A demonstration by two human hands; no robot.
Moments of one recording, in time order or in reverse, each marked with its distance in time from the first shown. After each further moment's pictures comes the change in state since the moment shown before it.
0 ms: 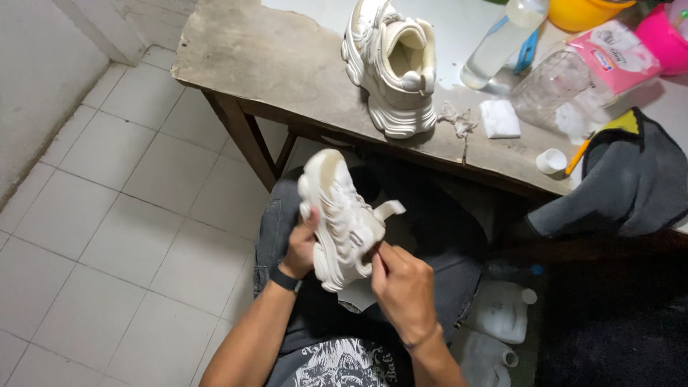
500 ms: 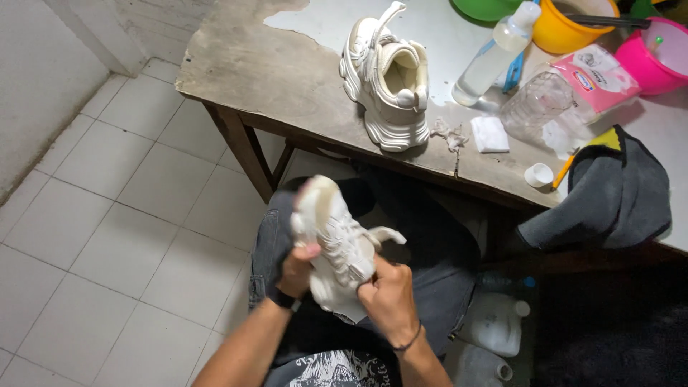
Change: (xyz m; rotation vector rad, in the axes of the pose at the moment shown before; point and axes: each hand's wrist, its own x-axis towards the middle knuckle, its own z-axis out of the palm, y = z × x) left_hand -0.039 -0.099 -0.128 0.566 0.073 0.529; right_hand 0.001 0.001 0.013 0.313 -0.014 0.007
